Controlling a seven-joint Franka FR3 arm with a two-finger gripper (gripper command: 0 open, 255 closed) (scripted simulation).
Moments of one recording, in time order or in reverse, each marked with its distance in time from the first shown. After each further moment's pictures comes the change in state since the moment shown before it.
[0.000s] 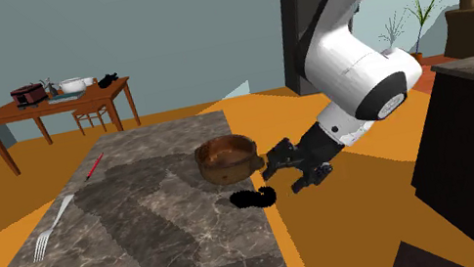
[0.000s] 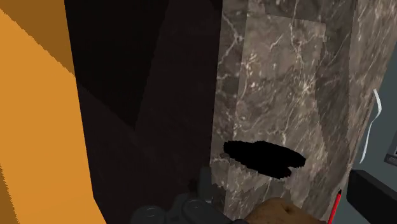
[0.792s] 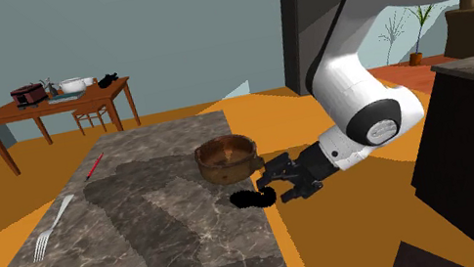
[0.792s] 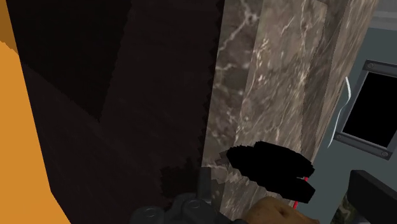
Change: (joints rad) arm -0.042 0.136 0.021 0.039 0.268 -0.109 -0.302
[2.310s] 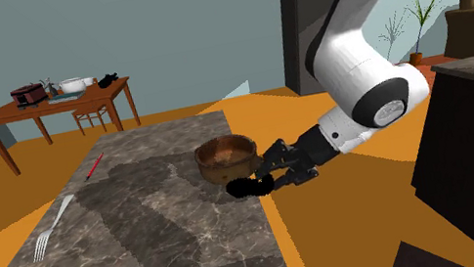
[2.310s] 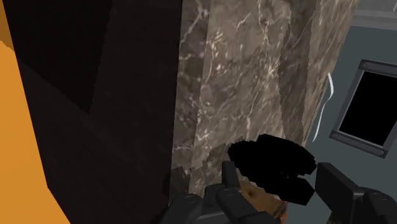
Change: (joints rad) arm 0.006 -0.114 -0.003 -0.037 -0.064 0.001 0.102
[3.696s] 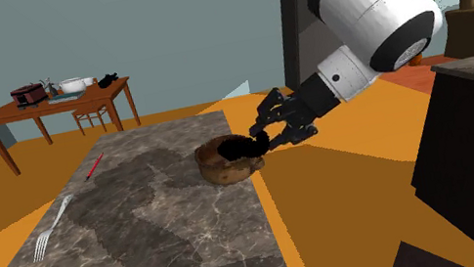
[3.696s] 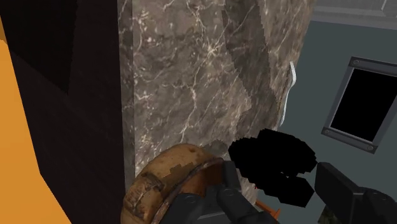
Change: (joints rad) arm -0.003 -0.237 -0.012 -0.010 -0.201 -0.040 0.291
